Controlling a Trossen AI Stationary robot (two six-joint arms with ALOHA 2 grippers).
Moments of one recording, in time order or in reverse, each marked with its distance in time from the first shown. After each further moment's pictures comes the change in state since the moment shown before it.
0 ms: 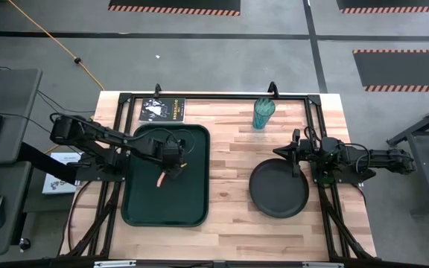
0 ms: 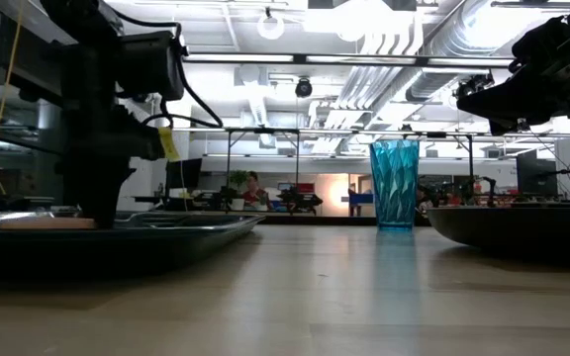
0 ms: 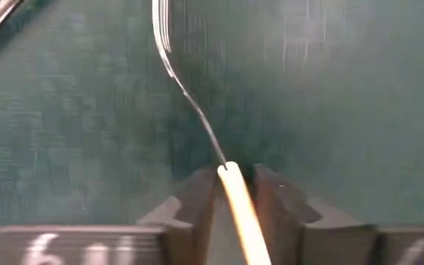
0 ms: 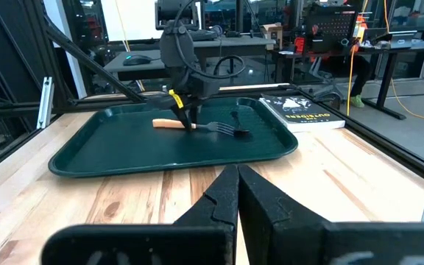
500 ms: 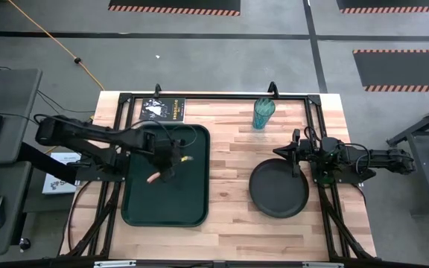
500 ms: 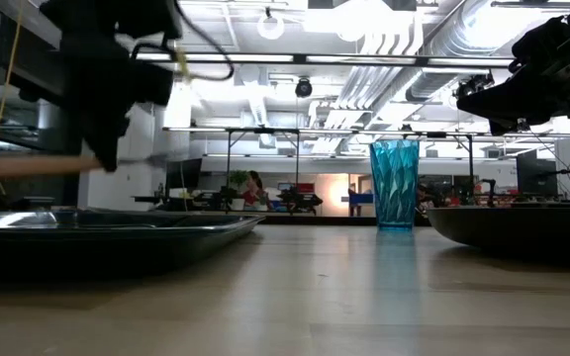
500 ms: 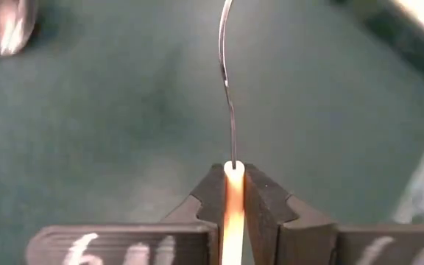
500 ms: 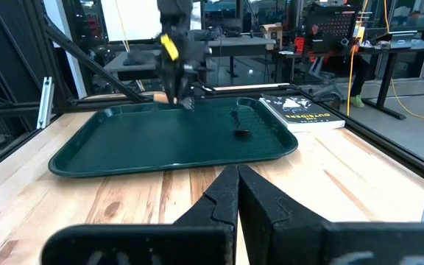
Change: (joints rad) left arm 0.019 -0.190 0.127 -0.124 0.185 0.305; right arm 0.000 0.000 0.000 0.000 0.000 0.000
